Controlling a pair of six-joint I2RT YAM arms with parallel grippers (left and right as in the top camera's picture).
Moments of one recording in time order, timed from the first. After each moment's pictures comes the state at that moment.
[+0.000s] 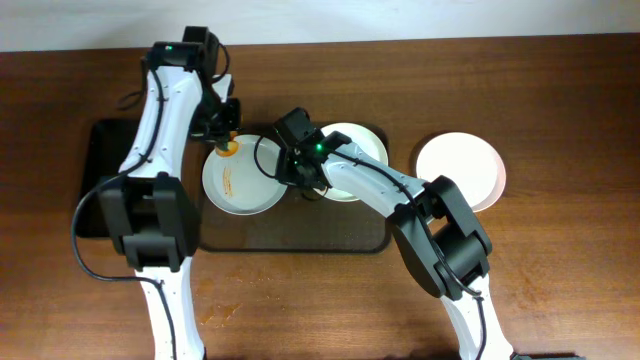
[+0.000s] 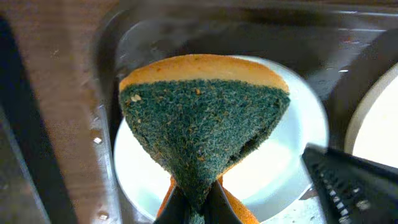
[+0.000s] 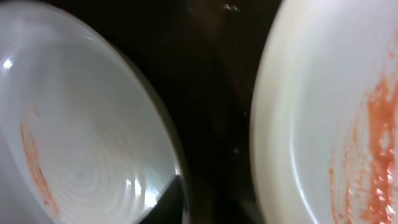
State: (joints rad) left arm -0.07 2.30 2.18 -1.39 0.08 -0.08; right arm 0.64 2.26 1.68 -0.53 -0.12 0.83
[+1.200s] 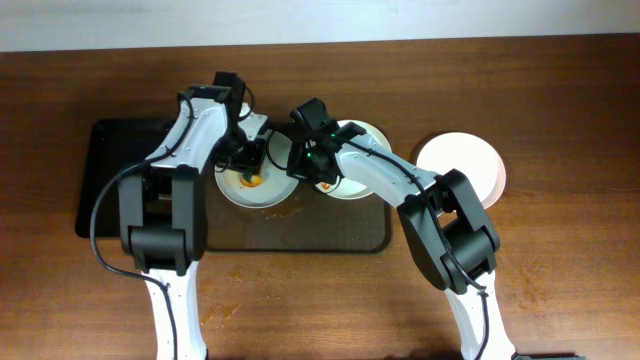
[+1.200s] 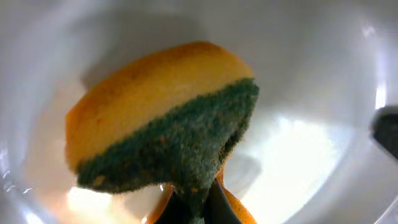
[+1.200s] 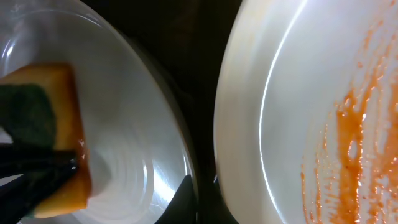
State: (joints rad) left arm -0.14 2.29 1.80 -1.08 0.19 0.18; right arm 0.58 2.26 1.68 -0.57 -0.21 0.80
